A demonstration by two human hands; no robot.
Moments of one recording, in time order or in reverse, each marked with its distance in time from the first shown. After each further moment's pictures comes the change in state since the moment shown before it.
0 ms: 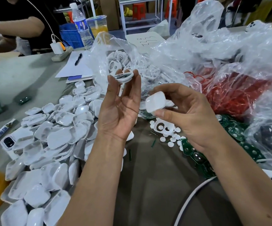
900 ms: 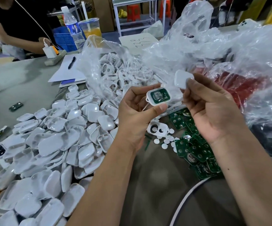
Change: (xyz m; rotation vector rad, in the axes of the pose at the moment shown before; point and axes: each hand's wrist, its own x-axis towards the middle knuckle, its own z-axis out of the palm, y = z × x) left_hand -0.003 -0.054 -0.015 0.899 -0.056 0.176; right_hand 0.004 -0.028 -0.027 0.579 0.535 0.160
